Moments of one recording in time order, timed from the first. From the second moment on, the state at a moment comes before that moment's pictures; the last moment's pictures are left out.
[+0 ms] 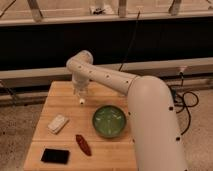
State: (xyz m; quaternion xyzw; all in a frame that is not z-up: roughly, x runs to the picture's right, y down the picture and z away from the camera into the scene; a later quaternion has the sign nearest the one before) arm -0.136 0.019 0.873 -0.12 -0.26 -0.72 0.63
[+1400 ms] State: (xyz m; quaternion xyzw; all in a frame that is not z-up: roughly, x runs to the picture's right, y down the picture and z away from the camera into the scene) arm 0.005 0.071 0.813 -0.13 -0.27 -0.67 0.68
